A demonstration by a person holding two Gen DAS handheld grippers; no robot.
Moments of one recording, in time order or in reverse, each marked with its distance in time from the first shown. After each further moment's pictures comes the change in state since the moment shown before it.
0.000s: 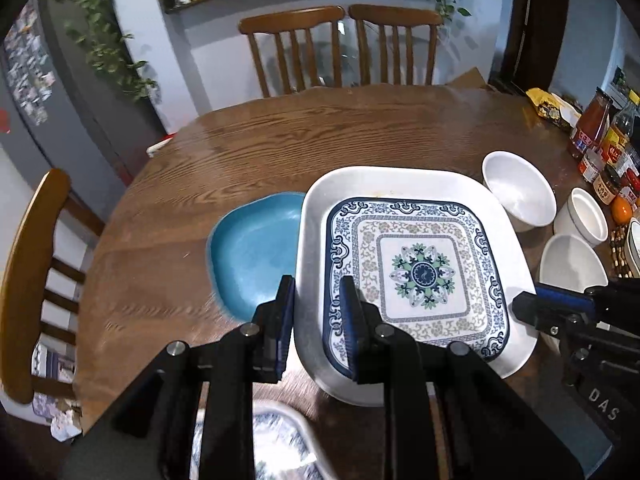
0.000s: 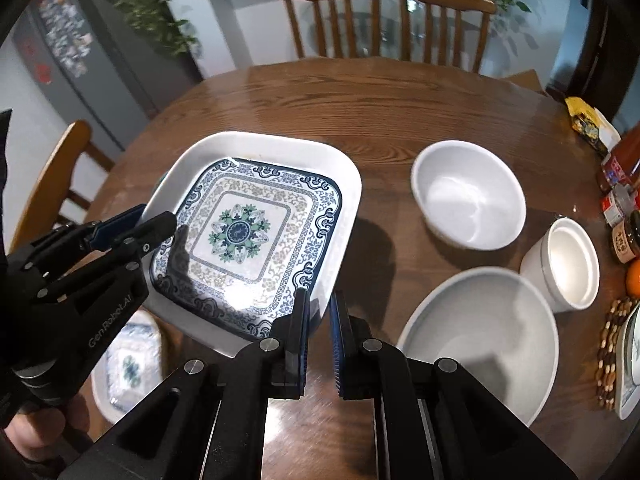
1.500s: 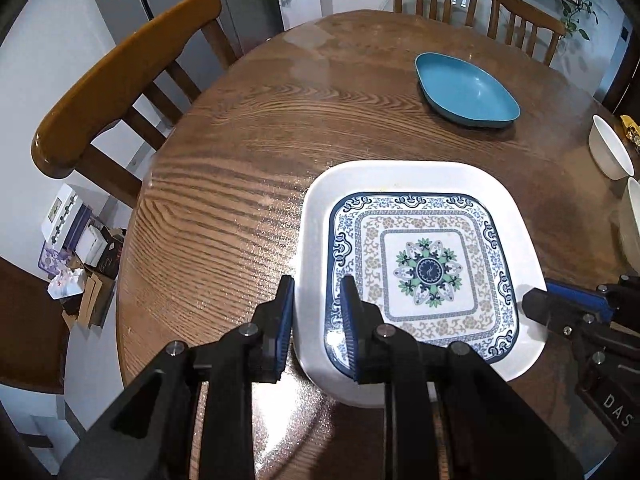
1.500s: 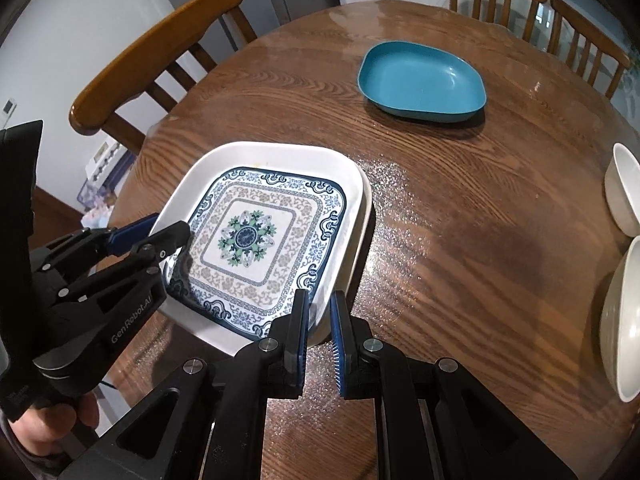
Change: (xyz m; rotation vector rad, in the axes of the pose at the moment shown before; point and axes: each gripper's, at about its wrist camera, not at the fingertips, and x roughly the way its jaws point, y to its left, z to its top) left arm -0.019 0.100 -0.158 -0.329 0.190 0.212; right arm 0.038 0.136 -0.094 -0.336 0.172 0.199
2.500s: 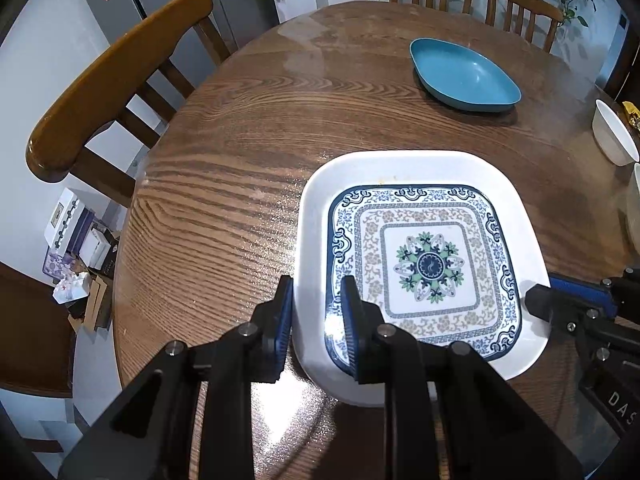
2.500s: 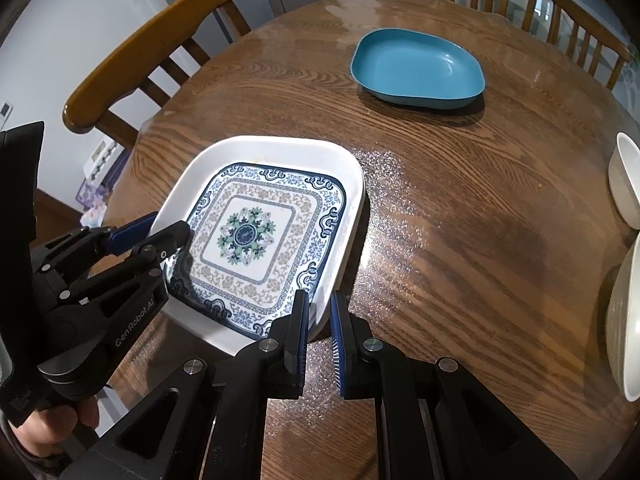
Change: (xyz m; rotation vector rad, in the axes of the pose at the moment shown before) left arm 0.006 -0.008 -0.002 0.028 0.023 0.021; right arm 0.008 -0.004 0.000 0.012 0.022 0.007
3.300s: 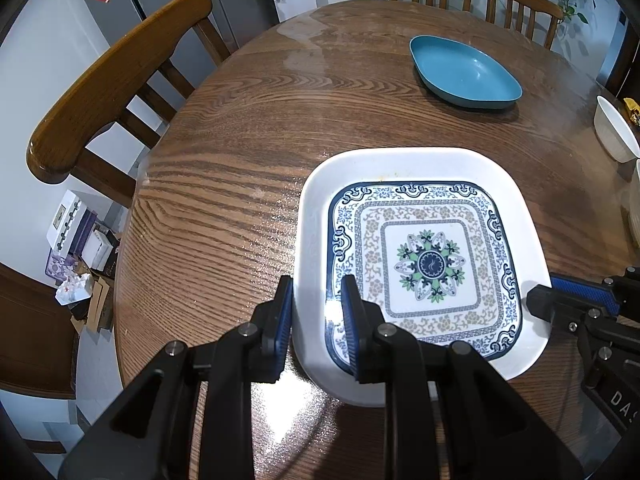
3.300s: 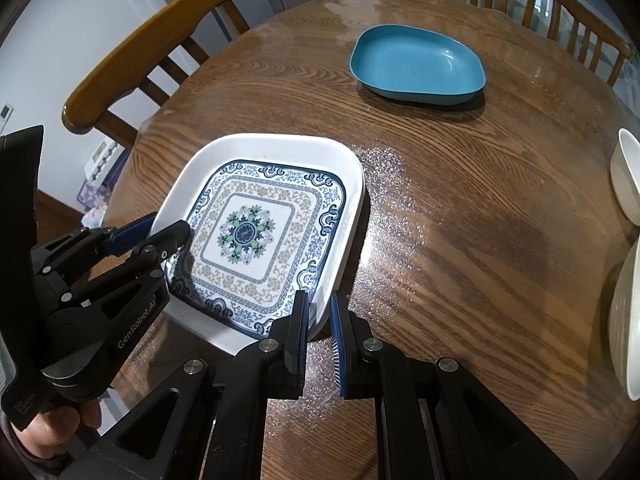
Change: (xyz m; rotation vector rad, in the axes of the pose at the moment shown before) left arm 0.001 -0.002 -0.001 0.003 0.002 0.009; right arm 0.001 0.000 0.000 0.003 0.010 0.005
